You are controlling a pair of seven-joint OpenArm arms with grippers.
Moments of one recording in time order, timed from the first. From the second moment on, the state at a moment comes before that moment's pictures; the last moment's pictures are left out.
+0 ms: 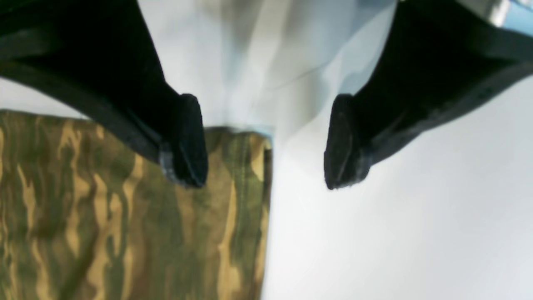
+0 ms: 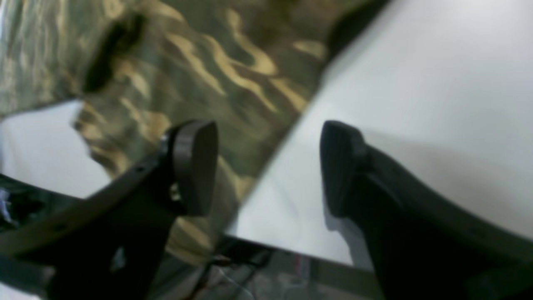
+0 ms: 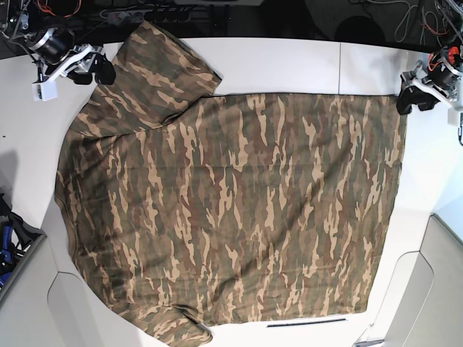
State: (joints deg) left arm 25.7 -27.5 -31.5 80.8 -47.3 -27.3 35.6; right arm -34.1 15.9 19.2 98.9 45.9 24.2 -46.1
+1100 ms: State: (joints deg) left arm 22.8 -27.5 -32.0 81.7 -59.4 -36.1 47.3; right arm -34.3 11.5 17.8 105.2 50.1 30.3 -49.3
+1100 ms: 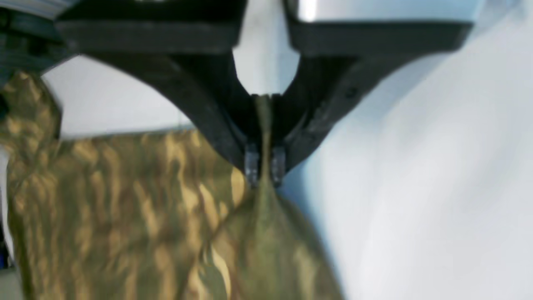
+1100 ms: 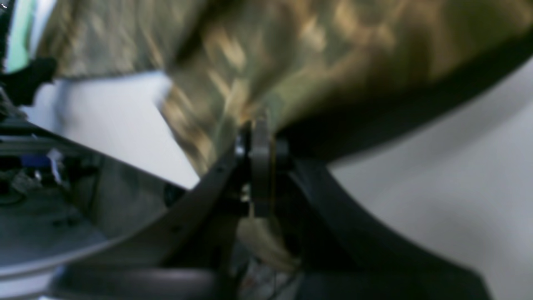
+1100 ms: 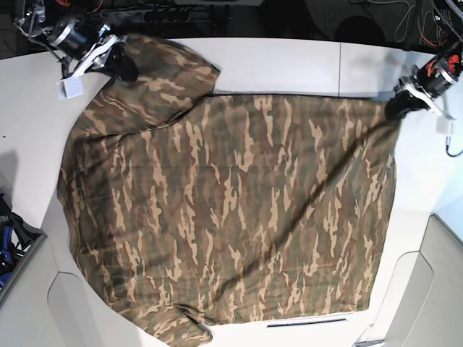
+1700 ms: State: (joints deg) left arm 11.4 -27.4 -28.5 84.5 -48.6 -36.0 39.2; right arm -15.0 11.4 22.5 106.5 44.9 31.1 -49.4
